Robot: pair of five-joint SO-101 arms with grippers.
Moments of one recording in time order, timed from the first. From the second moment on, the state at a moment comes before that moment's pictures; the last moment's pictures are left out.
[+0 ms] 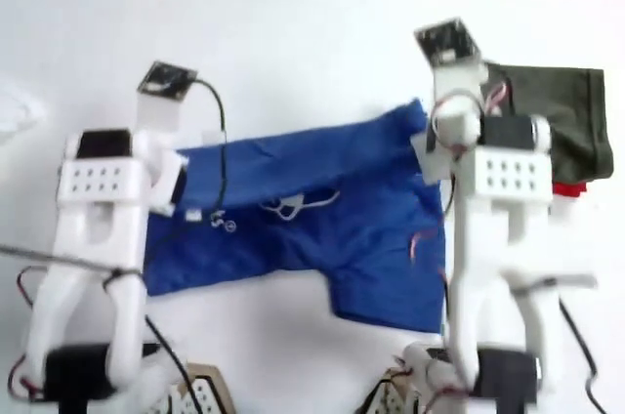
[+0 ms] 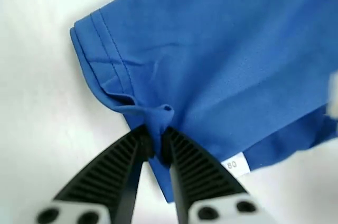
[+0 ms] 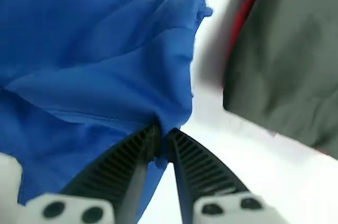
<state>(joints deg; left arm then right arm) -11.3 -21.8 31.6 75.9 -14.9 0.3 -22.2 19.6 76.7 25.5</state>
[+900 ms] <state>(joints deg) -11.3 -27.4 52.9 68.6 -19.2 9.1 -46.1 49.8 79.1 39.3</state>
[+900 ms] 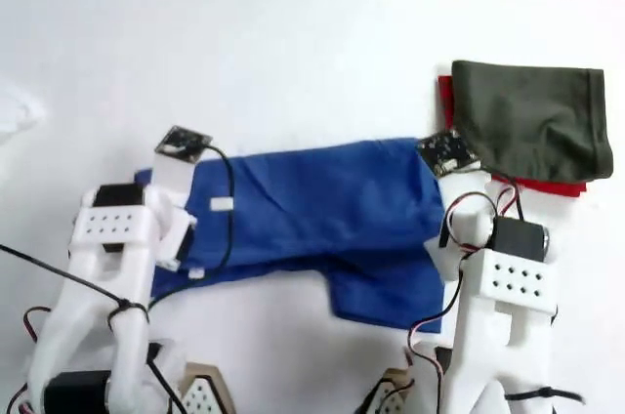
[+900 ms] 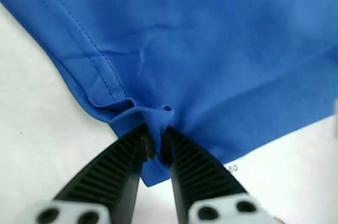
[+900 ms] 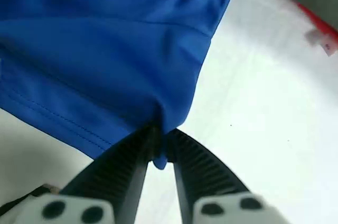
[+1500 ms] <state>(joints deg) -11.3 -27.5 52.5 72.1 -19.2 9.1 -46.1 44.1 88.0 39.9</state>
